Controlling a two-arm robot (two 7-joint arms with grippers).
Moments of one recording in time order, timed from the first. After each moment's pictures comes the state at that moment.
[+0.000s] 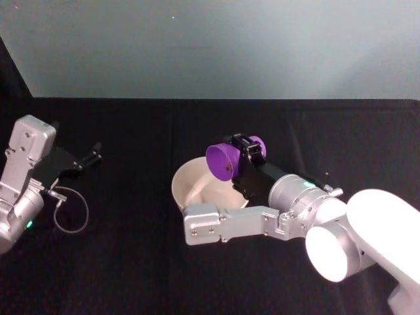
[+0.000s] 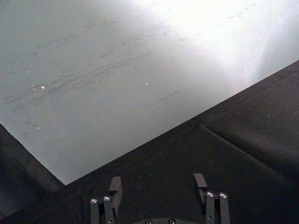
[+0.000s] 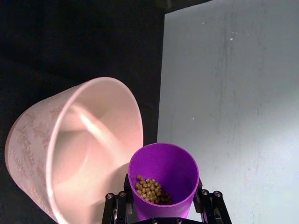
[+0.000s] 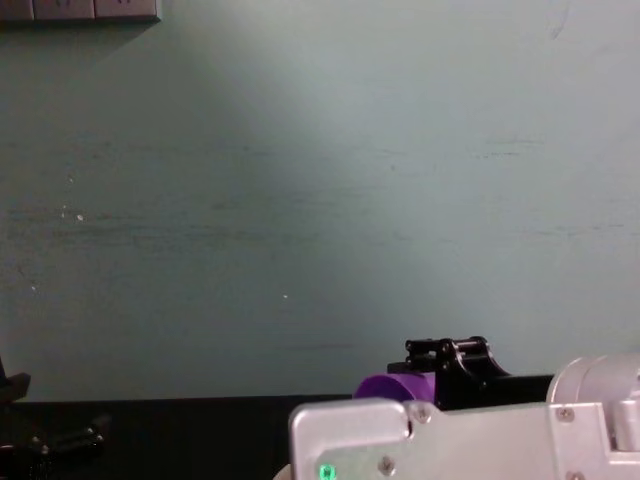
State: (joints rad) left arm -0.20 0.60 0.45 -1.41 -0.25 -0.12 0.03; right arm 0.34 0.48 -0.74 -1.76 -0.97 0.31 0.43
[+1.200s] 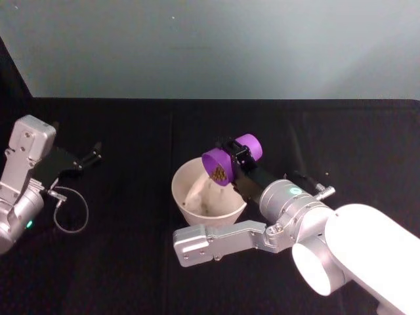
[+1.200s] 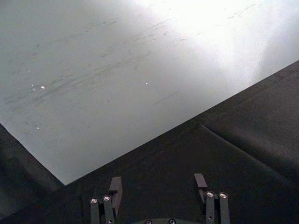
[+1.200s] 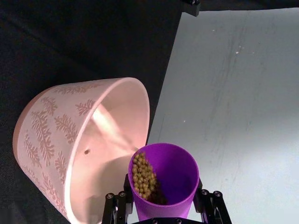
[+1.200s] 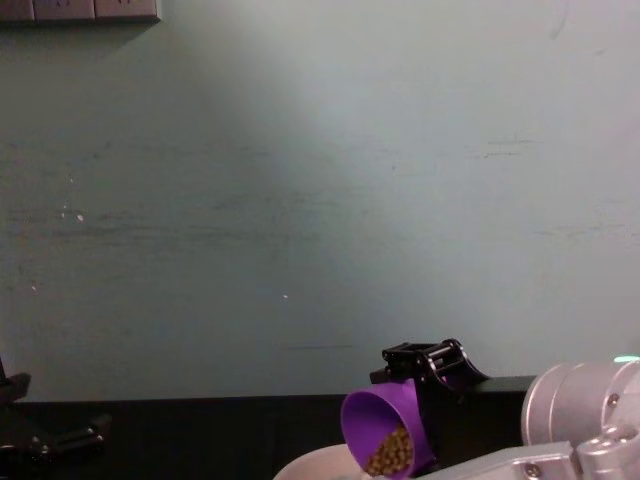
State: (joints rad) left arm -0.20 0.60 0.45 -1.41 -0.25 -0.12 0.03; right arm 0.34 0.46 -0.78 -1.78 -1.23 0.30 0.51
